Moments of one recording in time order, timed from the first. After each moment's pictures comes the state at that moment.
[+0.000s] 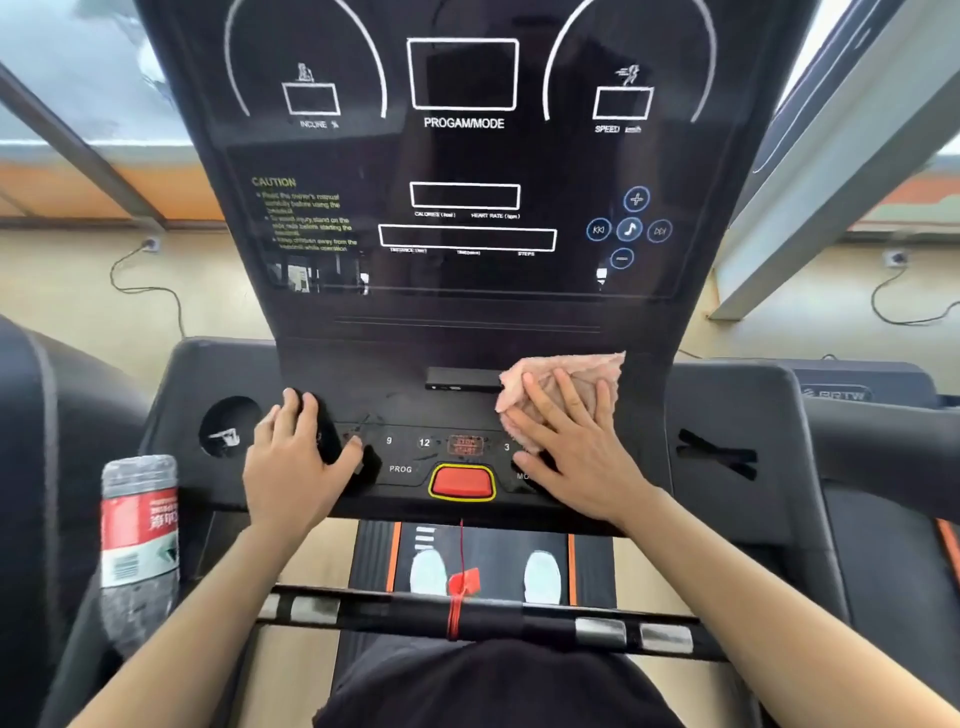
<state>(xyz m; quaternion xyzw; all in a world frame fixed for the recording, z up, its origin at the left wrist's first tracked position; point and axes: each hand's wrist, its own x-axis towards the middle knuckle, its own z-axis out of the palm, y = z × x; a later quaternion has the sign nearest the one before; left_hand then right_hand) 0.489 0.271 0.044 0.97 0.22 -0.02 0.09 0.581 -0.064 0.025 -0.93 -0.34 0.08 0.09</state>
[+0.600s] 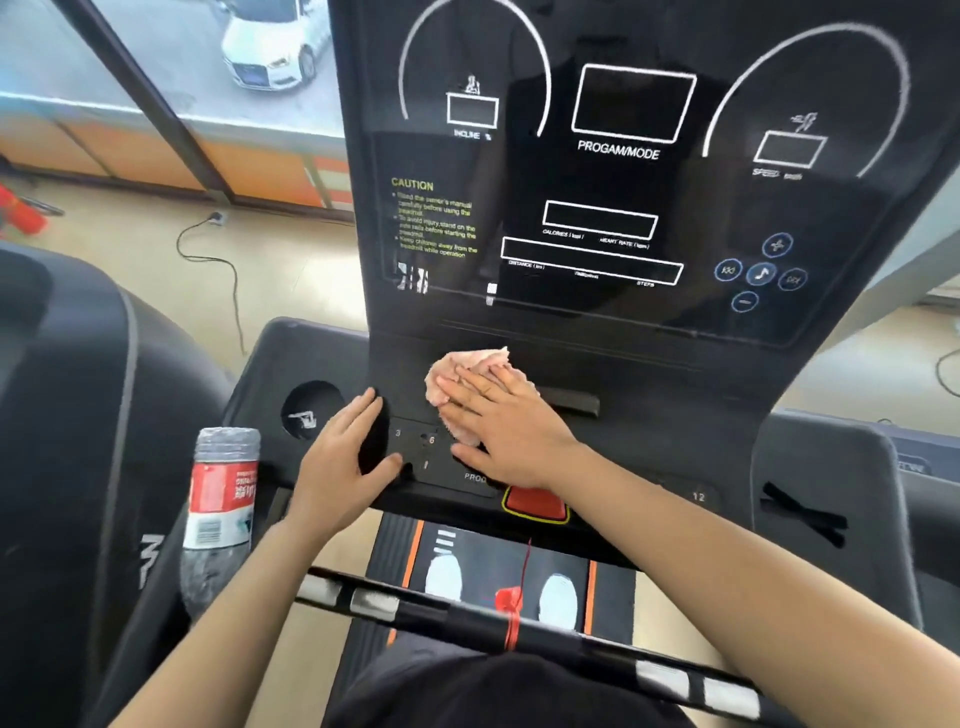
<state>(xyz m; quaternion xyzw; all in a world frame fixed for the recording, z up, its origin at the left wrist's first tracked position) 0.462 0.318 0.048 0.94 0.16 -0.01 0.29 0.609 0.105 0.040 -0.85 -0.53 0.09 0.03</state>
